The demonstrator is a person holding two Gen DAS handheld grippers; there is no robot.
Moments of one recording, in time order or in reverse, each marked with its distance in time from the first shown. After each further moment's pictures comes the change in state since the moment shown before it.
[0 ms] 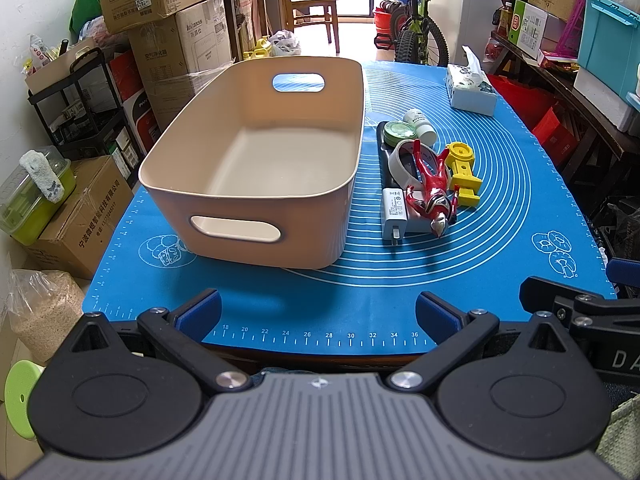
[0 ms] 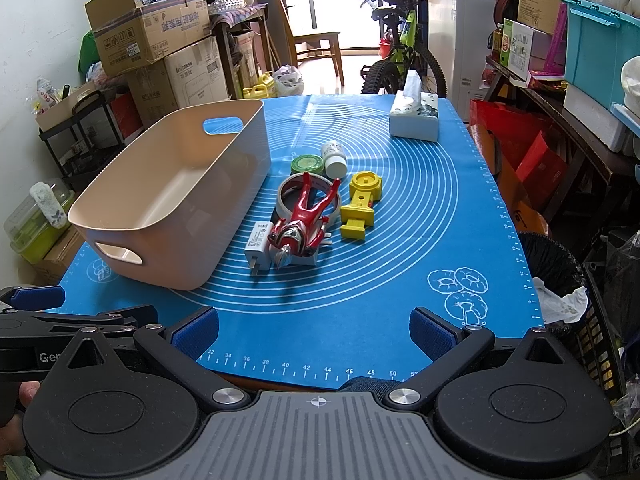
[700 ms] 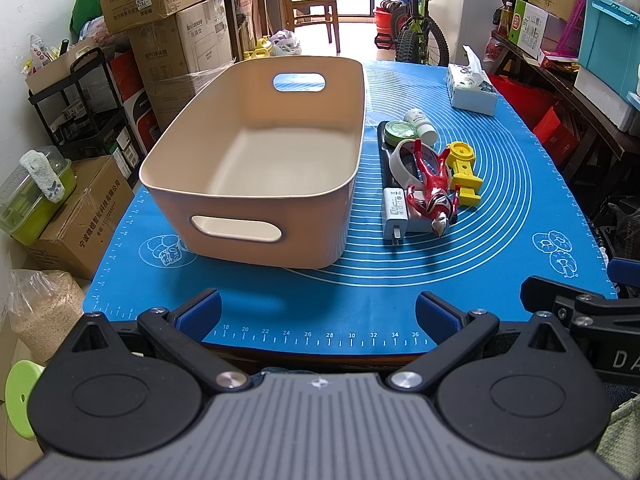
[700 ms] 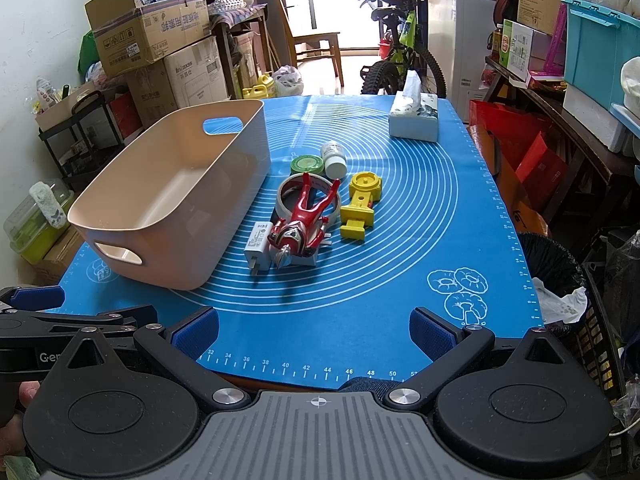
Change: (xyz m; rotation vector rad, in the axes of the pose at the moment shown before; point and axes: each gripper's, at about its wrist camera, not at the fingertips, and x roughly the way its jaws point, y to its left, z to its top) left arm 0.000 0.000 0.000 0.000 0.001 0.001; right arm 0.001 0.001 0.001 0.000 0.000 0.000
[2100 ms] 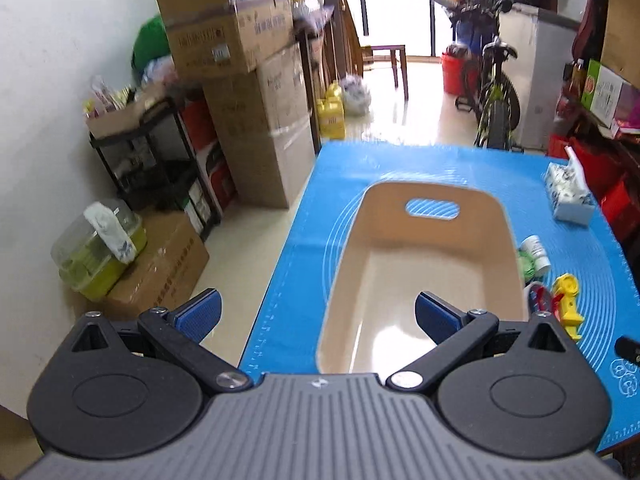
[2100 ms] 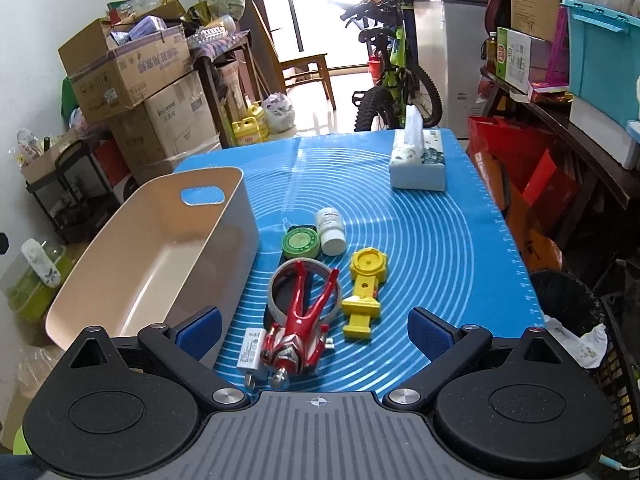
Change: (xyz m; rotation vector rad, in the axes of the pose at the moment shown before) left arm -0.004 0.127 0.142 -0.046 -0.083 0.156; right arm 0.055 -0.008 0.091 0.077 -0.064 0.011
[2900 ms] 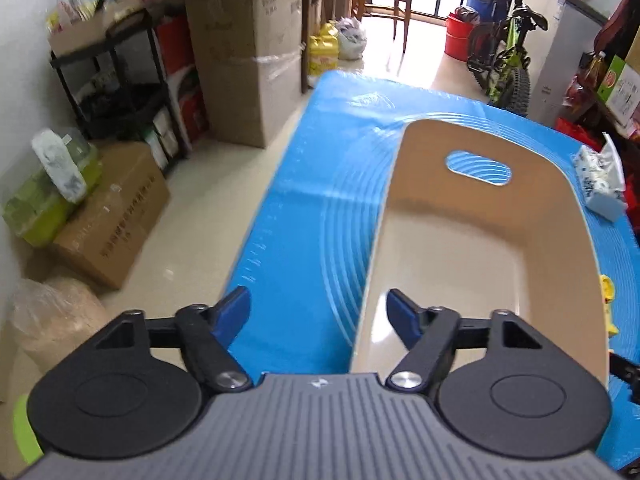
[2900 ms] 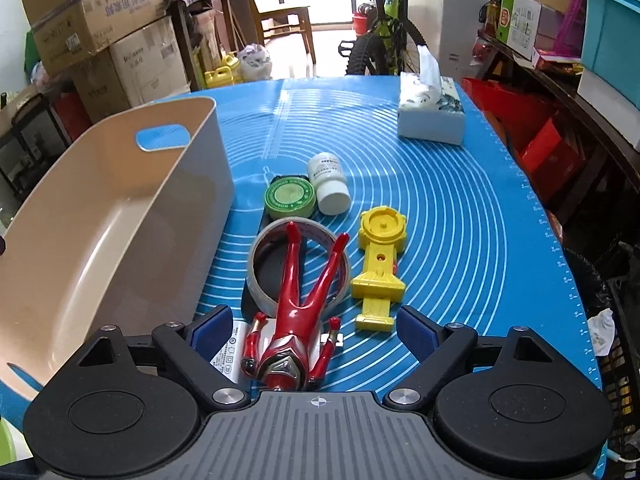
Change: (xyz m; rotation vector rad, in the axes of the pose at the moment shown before) left arm 0.117 0.038 -0.013 -0.107 0.167 -0.139; right arm 0.098 0.025 -0.005 -0.012 0.143 -0.103
